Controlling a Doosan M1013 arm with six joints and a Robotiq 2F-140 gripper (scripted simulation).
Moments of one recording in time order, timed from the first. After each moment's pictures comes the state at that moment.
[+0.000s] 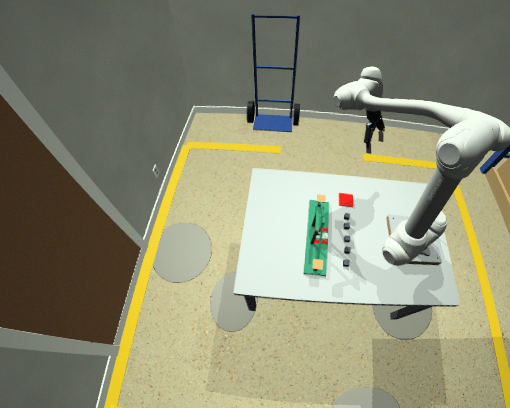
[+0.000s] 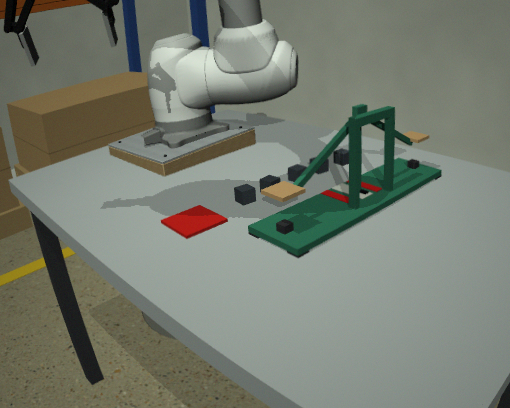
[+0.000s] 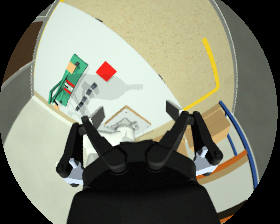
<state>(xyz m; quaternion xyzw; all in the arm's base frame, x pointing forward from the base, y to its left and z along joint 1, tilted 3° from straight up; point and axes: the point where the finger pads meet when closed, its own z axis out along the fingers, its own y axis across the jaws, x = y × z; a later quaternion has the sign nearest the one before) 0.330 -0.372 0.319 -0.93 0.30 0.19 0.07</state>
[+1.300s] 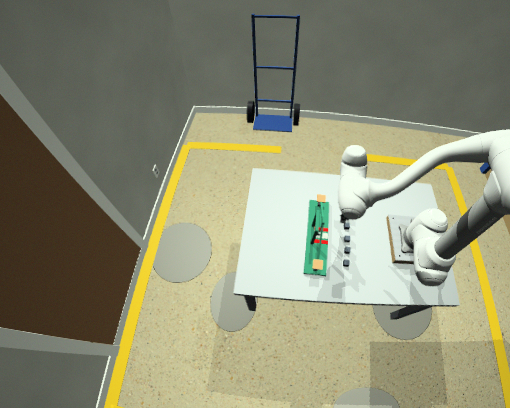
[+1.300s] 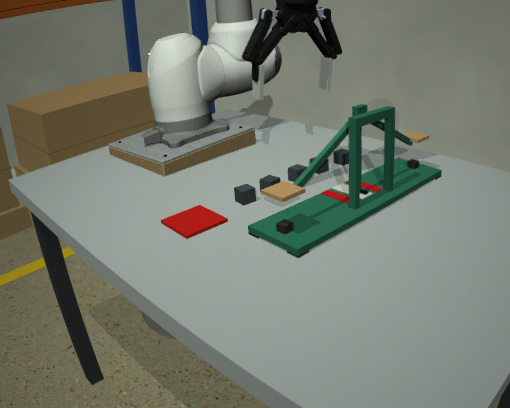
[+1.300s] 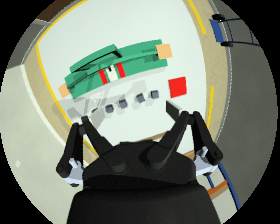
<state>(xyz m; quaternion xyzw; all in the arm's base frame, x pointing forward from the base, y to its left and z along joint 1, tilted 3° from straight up) 0.467 -0.018 0.172 -0.99 0.09 0.08 -0.03</state>
